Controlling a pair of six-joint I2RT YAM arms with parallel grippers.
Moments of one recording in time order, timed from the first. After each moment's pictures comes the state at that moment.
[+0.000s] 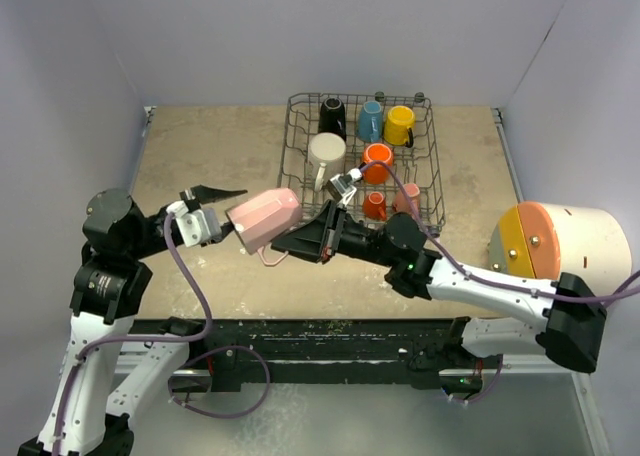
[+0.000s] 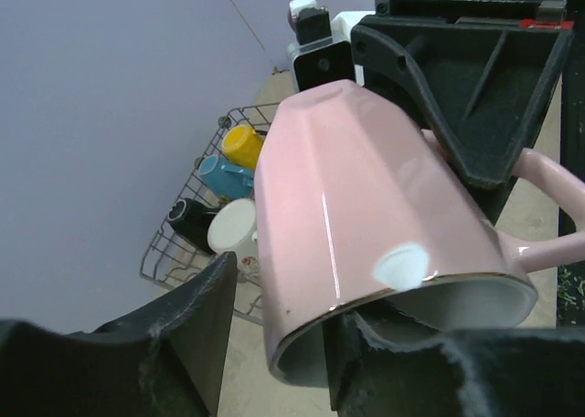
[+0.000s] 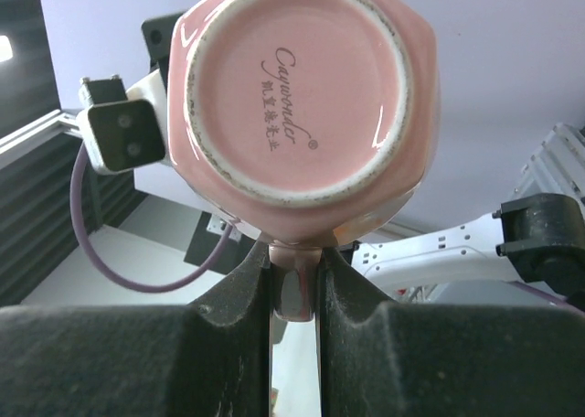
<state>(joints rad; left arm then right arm) -0.23 0.68 1.08 -0.45 0.88 0.54 1.04 1.18 0.76 0.71 -0.31 1.46</state>
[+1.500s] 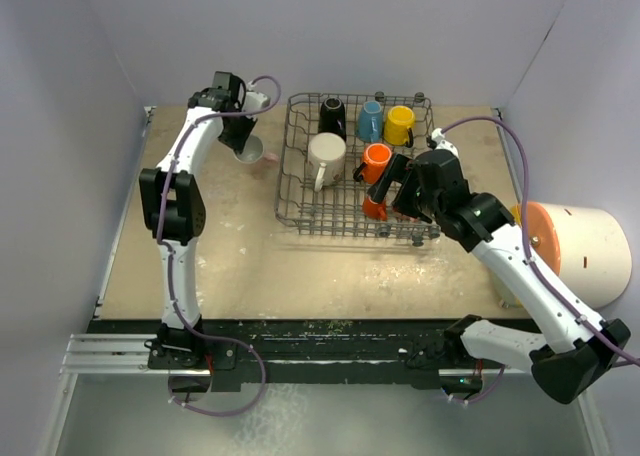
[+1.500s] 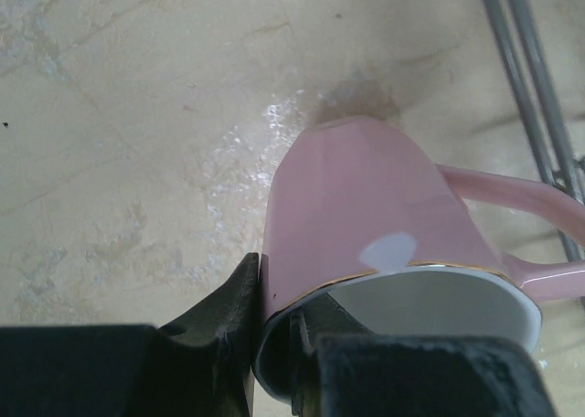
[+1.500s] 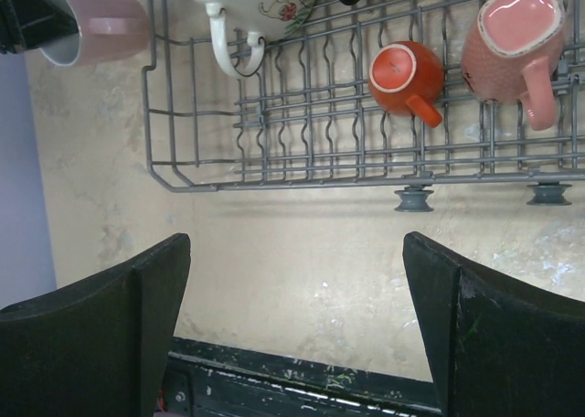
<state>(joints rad) -0.15 2.22 2.11 -0.94 0.06 0.37 0.55 1.11 1.18 -0.73 0.19 0.77</state>
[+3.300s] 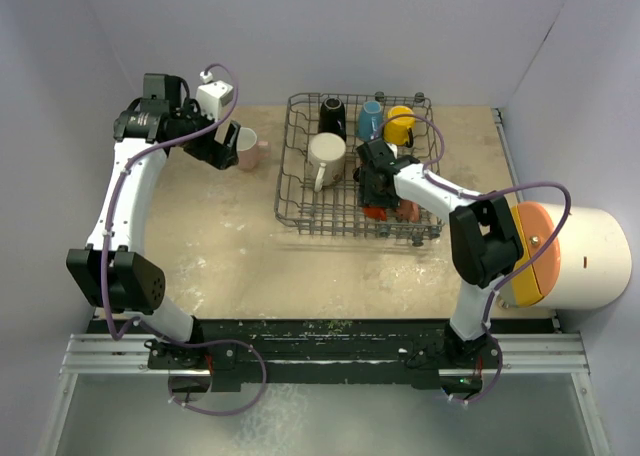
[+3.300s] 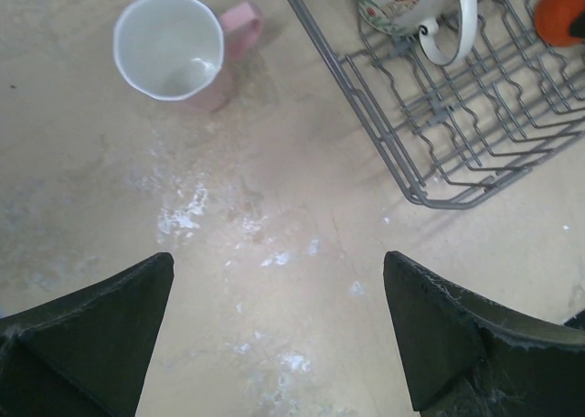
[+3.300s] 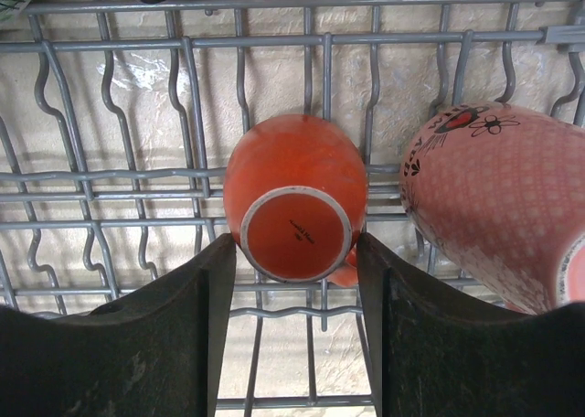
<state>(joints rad) -0.04 1.59 1.75 -0.98 0.38 0.37 0.48 1.86 1.36 -0.63 0.27 0.49</state>
